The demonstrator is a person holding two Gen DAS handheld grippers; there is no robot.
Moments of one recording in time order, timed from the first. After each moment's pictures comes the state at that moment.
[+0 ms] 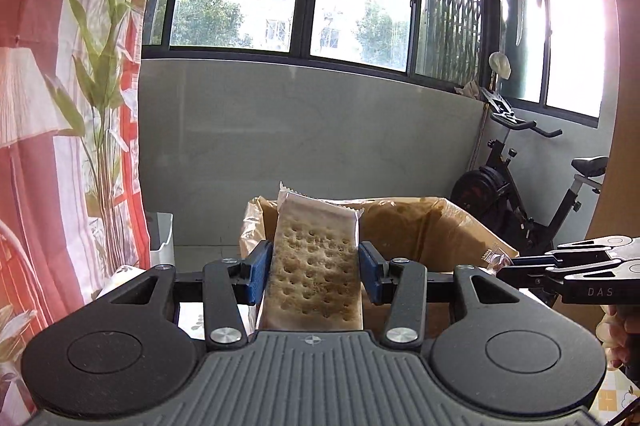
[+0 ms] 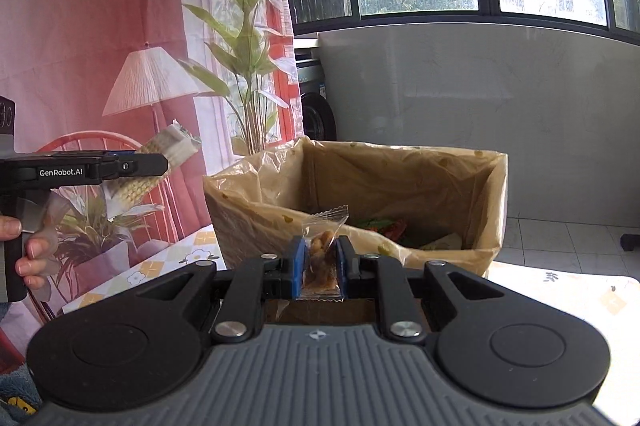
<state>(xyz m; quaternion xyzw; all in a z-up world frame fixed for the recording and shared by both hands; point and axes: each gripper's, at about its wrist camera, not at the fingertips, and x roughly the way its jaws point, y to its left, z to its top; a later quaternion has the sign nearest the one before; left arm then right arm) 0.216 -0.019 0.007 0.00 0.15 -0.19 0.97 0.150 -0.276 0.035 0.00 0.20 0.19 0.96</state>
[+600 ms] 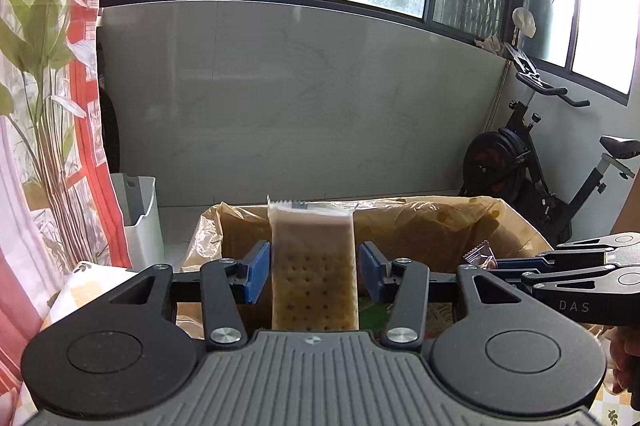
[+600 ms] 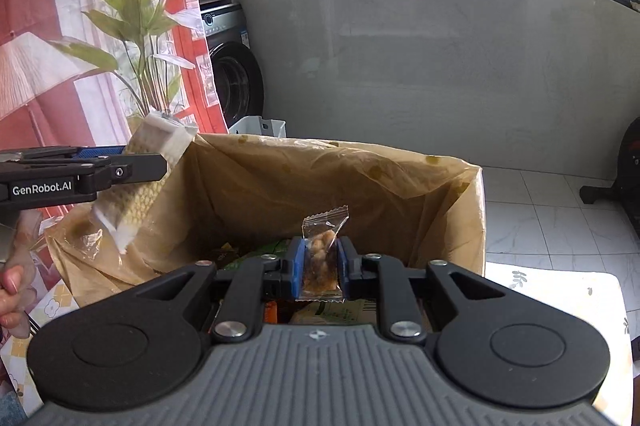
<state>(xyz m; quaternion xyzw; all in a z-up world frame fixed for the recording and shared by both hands) 0.364 -0.089 -0.015 0.00 0.25 -0.18 0.95 0.310 -0.293 0.029 0.01 0.32 0.09 0.95</state>
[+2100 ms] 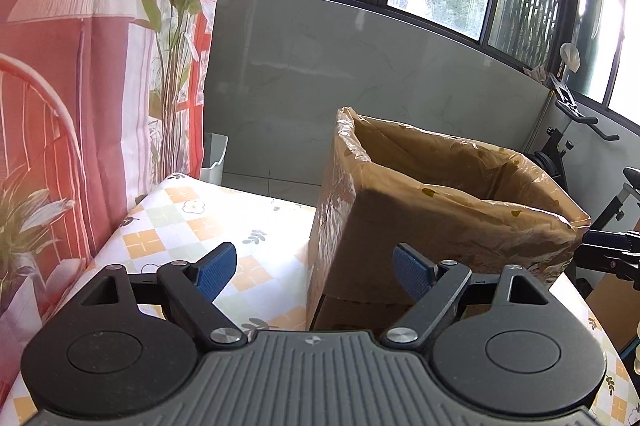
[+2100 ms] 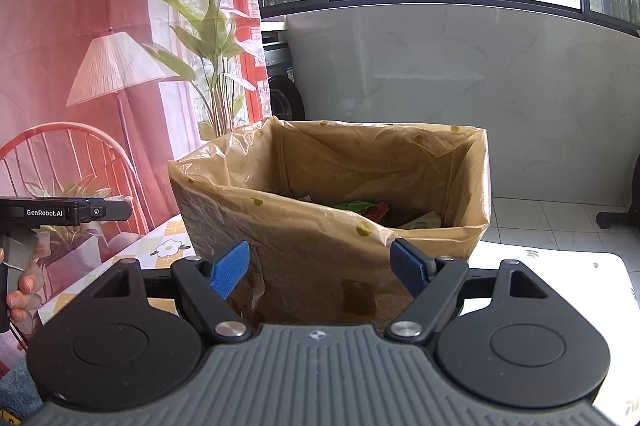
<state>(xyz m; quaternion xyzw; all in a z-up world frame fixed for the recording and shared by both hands) 0.217 0.039 -0.056 -0.06 0.25 -0.11 0.96 0.158 -0.272 0.018 0.00 0.24 0.14 0.96</state>
